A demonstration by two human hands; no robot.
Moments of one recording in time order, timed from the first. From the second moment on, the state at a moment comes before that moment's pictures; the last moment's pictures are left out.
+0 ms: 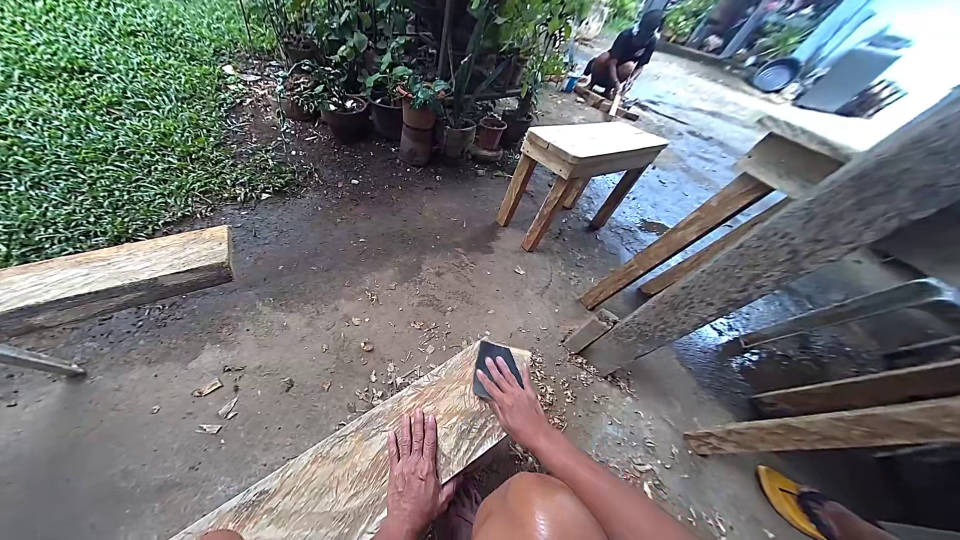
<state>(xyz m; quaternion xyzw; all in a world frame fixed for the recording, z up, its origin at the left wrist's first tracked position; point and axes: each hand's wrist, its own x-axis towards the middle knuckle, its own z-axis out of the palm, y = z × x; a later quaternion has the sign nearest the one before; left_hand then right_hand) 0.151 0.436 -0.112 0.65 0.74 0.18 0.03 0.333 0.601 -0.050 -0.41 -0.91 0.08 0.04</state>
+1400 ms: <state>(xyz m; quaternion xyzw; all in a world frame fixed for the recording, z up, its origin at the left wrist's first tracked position) 0.153 0.436 -0.110 0.65 0.74 0.15 0.03 0.390 0.572 -0.042 -0.50 -0.84 0.19 0.13</state>
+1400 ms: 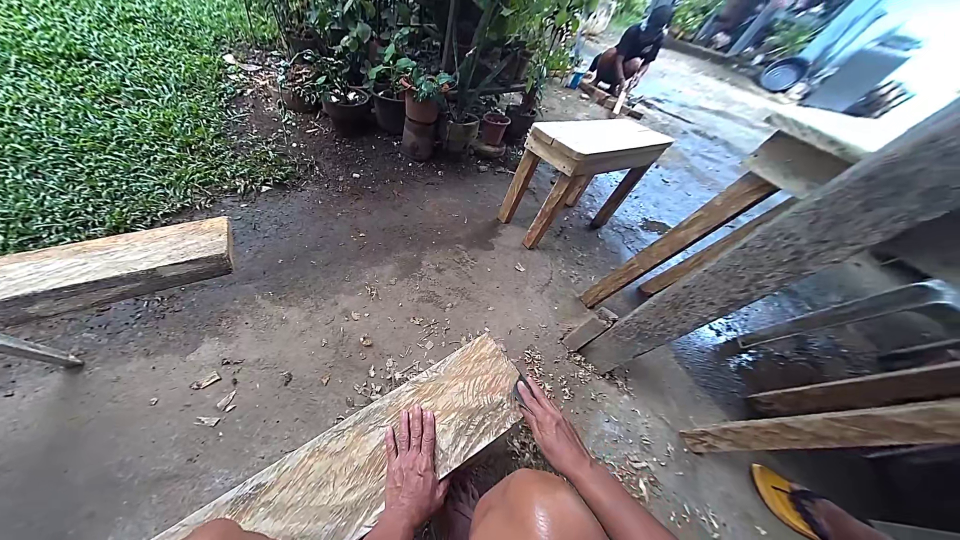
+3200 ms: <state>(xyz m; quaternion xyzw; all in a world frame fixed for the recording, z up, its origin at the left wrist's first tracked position) 0.130 0.397 -0.028 0.59 0.77 0.16 0.19 0.362 0.613 0.002 -0.61 -0.72 0.32 -0.08</state>
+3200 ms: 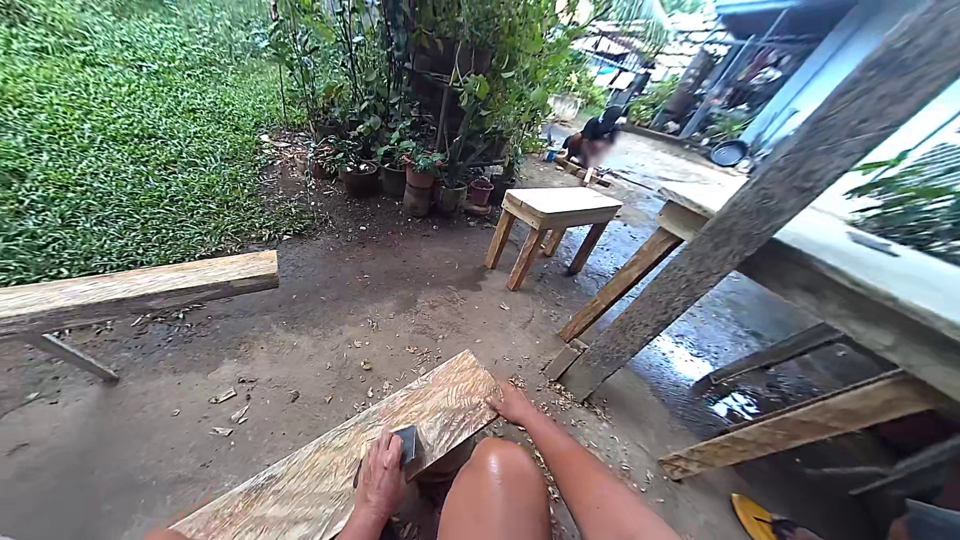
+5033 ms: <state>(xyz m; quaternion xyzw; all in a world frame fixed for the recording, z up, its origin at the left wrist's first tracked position) 0.053 0.384 -0.138 0.31 0.92 0.20 0.16 0.329 0.582 -0.037 -0.50 -0.86 0.07 -0.10</state>
